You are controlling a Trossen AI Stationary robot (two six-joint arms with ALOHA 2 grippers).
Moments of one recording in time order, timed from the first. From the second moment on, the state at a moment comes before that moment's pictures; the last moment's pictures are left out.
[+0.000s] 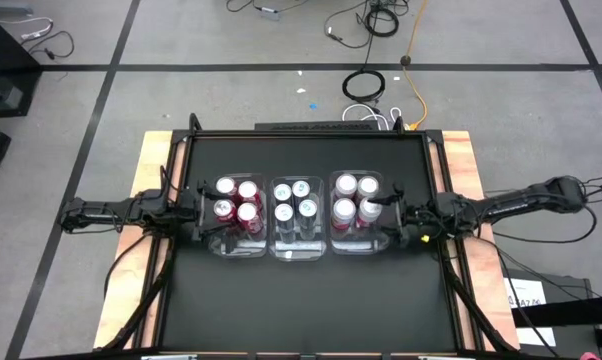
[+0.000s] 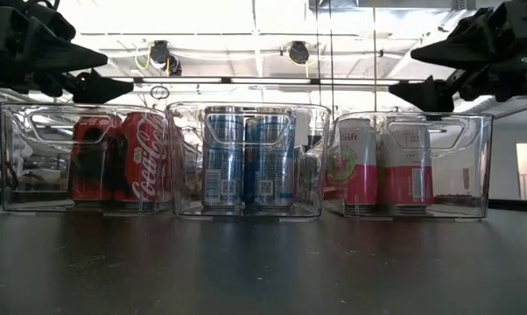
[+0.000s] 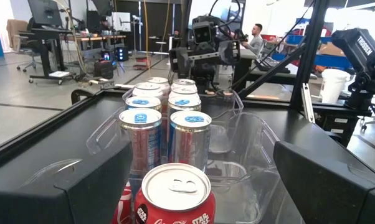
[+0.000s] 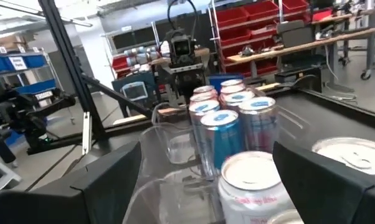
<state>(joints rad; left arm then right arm) -0.04 0.00 0.03 -0.04 -0.06 -0.05 0.07 0.62 0.01 0.67 0.11 0.24</state>
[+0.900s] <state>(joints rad) -0.04 0.00 0.03 -0.04 -0.06 -0.05 0.11 0.02 0.02 0.04 0.15 0.36</state>
